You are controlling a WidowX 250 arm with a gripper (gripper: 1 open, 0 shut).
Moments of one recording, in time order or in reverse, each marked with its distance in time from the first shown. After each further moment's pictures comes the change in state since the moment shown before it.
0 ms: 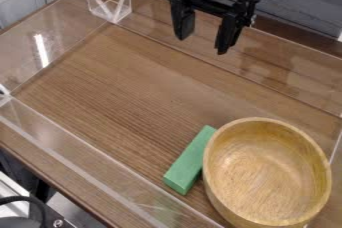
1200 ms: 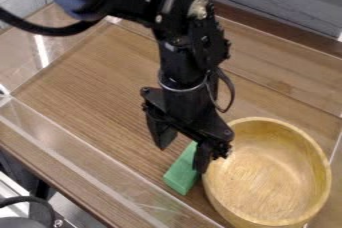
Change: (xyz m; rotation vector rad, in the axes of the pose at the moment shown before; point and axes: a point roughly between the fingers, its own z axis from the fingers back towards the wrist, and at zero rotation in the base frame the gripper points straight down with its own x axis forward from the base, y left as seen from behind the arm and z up) arm -0.090 -0.045 -0.076 -0.020 -0.133 -0.107
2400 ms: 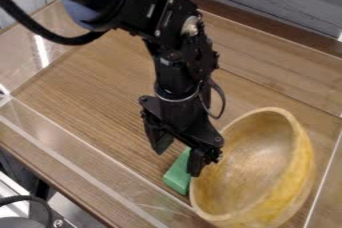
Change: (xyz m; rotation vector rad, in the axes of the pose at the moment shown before) arm 0.003 0.012 -0.022 -0.015 0.009 -0.006
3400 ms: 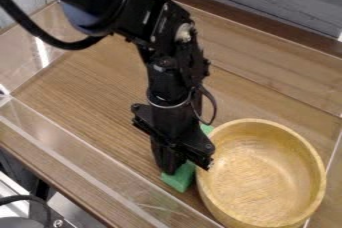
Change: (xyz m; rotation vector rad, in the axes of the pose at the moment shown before) arm -0.012 0.005 -0.004 -0.010 0.058 0.016
